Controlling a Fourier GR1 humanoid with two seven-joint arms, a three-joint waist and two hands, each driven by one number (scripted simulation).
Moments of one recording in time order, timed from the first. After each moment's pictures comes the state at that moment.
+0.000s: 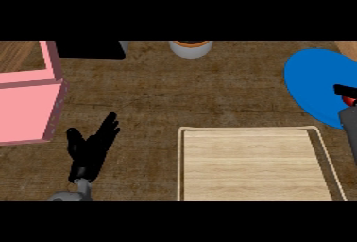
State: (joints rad) left arm -0.02 0.10 -0.10 -1.43 0.12 0.05 0.22; right arm -0.81 -0.45 -0.76 -0.37 1.11 -1.03 0.53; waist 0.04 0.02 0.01
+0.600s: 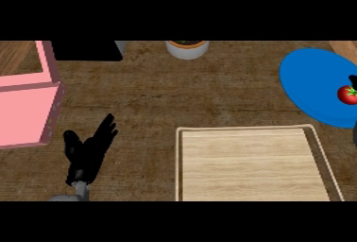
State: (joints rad) left arm 0.00 0.11 -0.09 -1.44 0.12 0.05 0.22; right arm -0.72 -0.39 -0.89 -0.62 0.62 -1.01 -0.01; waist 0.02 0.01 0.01
